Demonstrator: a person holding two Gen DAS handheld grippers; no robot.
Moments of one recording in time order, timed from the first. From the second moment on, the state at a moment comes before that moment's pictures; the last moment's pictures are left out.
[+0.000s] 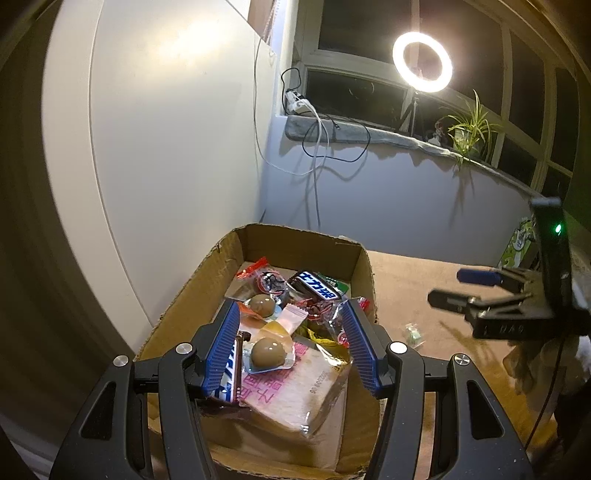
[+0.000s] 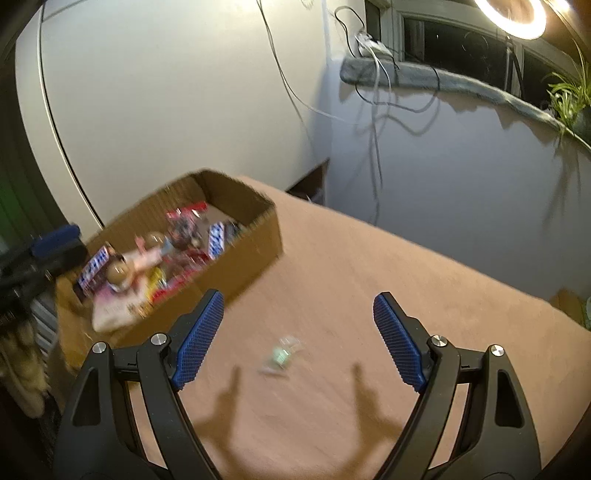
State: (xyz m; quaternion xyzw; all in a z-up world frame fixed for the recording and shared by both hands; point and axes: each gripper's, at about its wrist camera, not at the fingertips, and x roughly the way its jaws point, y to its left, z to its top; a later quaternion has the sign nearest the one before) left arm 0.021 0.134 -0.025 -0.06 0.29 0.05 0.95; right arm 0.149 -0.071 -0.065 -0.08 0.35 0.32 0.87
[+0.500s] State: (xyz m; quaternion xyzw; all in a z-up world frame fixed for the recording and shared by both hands) left arm 0.017 0.113 -0.031 -0.03 0.29 0.04 0.96; right arm 0.138 -0.049 -0.111 -0.17 0.40 0.32 0.84
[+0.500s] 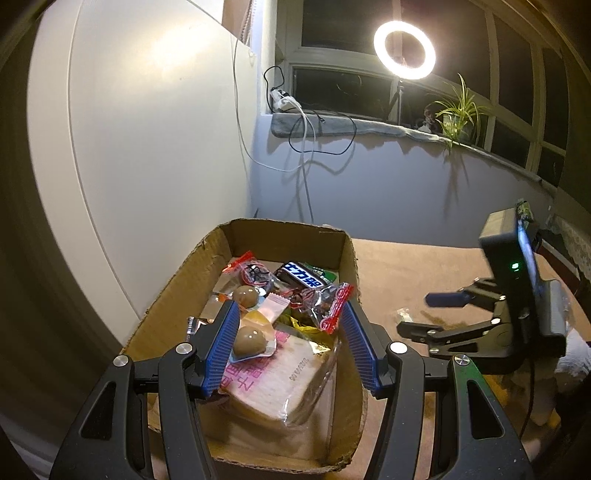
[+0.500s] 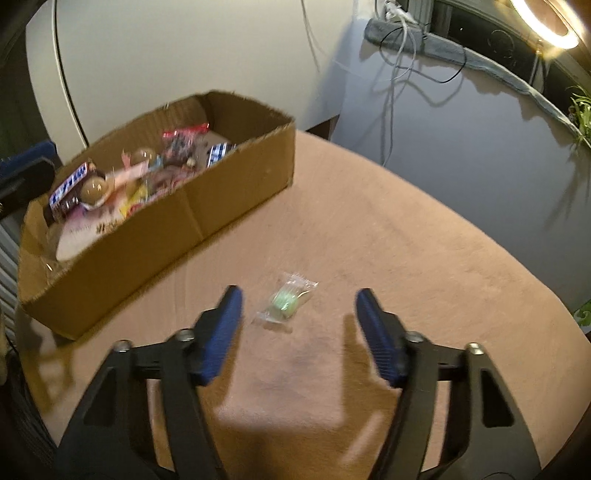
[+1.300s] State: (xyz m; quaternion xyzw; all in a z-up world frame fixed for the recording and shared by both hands) left arm 0.015 0.105 -0.035 -0.02 0.30 0.04 0.95; right arm 0.148 -0.038 -0.122 -0.18 0.41 0.31 0.84
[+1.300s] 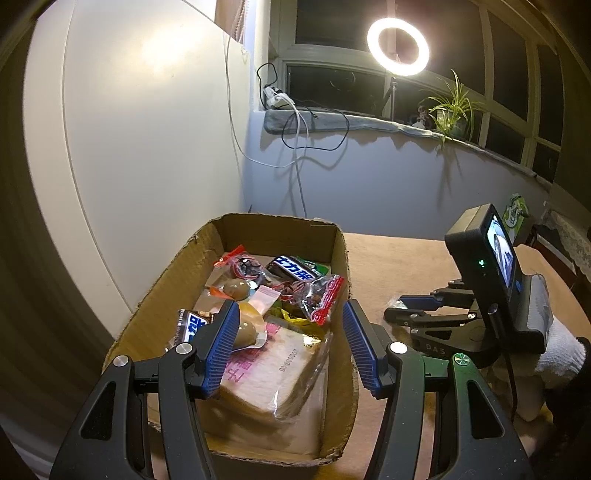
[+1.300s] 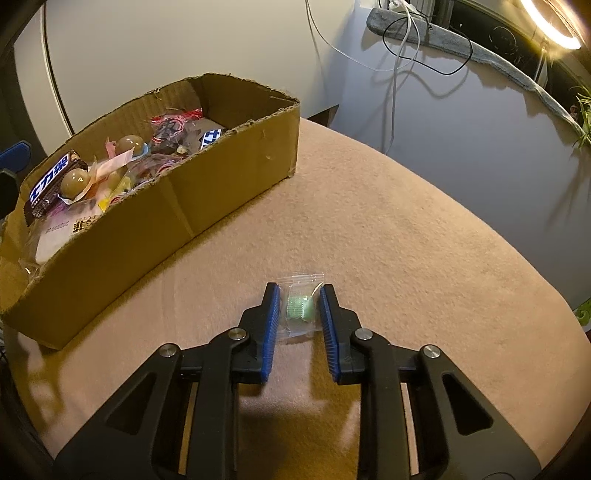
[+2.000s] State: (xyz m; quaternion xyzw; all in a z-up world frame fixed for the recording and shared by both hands) left arm 0.005 0.134 -0.034 -0.05 0.28 0.05 0.96; right arm 0.112 -0.001 -0.042 -0.10 0.34 0.39 0.85
